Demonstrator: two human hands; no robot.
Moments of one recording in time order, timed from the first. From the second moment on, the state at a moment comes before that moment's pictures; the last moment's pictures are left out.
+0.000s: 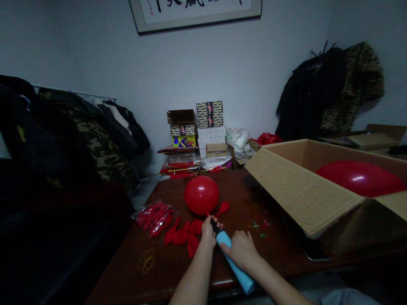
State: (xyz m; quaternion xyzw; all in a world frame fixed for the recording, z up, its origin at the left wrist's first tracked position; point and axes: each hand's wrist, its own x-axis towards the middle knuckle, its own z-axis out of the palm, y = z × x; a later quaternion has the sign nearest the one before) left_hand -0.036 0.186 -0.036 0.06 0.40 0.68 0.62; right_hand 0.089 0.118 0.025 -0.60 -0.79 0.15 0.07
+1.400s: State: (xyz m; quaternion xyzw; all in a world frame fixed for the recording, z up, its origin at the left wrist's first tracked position) left_hand -0.063 0.181 -0.024 -0.03 0.30 0.62 0.73; right_hand 0.111 0.099 0.040 -0.57 -0.81 0.13 0.06
